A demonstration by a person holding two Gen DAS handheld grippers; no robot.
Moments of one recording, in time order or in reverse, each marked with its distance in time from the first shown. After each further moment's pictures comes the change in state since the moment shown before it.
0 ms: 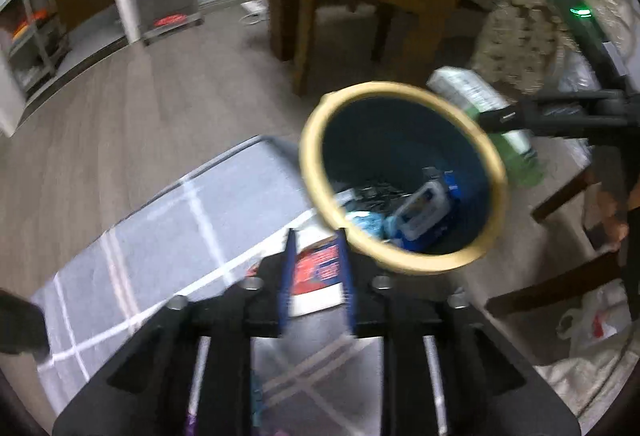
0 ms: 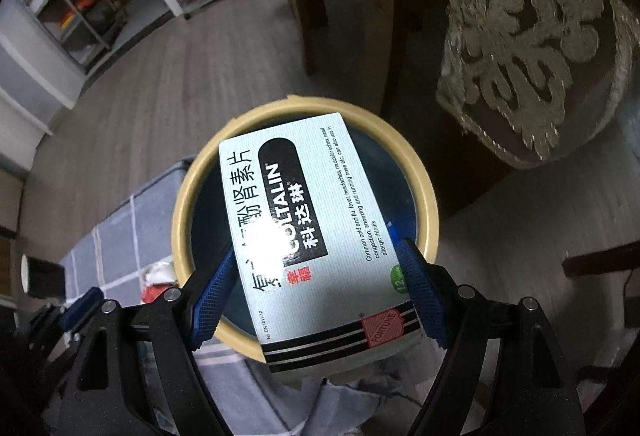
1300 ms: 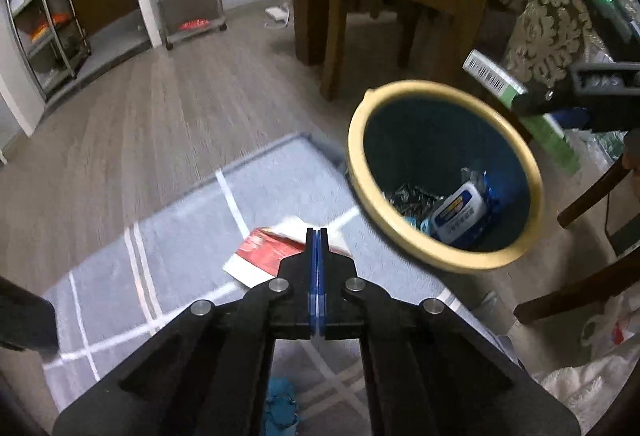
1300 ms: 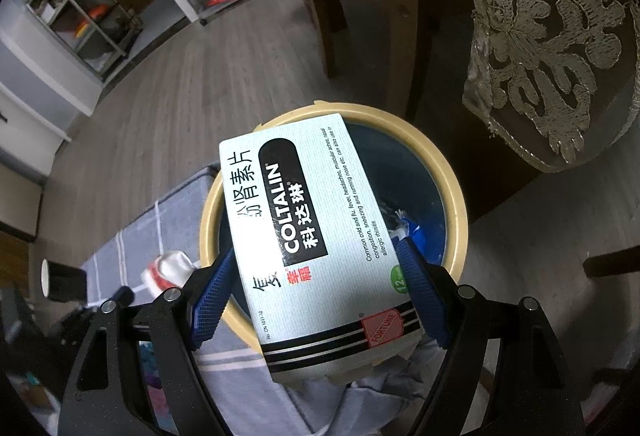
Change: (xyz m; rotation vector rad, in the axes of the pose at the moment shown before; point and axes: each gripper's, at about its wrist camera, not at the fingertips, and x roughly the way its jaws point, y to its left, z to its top) left arm 0.004 0.016 -0.004 0.020 -0.054 0.072; right arm 0.002 0.005 0.004 0.015 0.007 0.071
